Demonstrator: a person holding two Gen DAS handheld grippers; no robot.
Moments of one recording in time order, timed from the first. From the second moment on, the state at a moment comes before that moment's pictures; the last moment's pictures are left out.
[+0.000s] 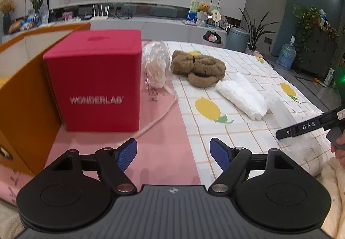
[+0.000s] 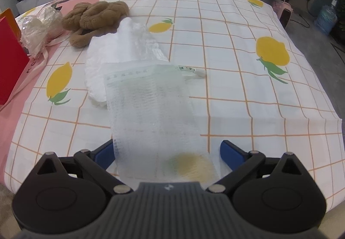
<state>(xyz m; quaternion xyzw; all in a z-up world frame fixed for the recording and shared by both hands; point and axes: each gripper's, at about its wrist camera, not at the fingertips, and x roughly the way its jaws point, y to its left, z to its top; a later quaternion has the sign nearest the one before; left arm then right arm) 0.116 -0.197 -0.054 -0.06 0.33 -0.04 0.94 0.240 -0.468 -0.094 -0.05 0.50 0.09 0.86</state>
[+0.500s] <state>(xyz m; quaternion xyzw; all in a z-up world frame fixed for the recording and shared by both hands) 0.228 -0.289 -0.038 -0.01 0.38 -0.10 0.92 0.238 -0.480 -0.077 -0.08 0.53 0.13 0.84</state>
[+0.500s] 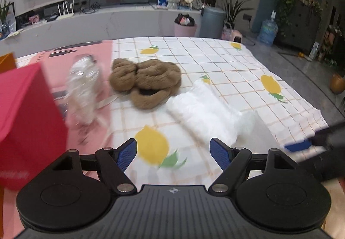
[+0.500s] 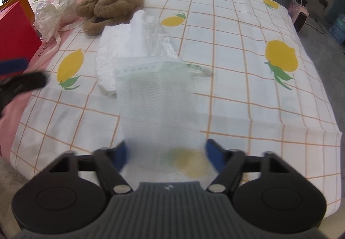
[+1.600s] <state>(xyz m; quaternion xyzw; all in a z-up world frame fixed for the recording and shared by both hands) 0.374 -0.360 -0.072 -0.10 0.61 0.06 0.78 0.240 -0.507 -0.074 -0.07 0.52 0.12 0.84</state>
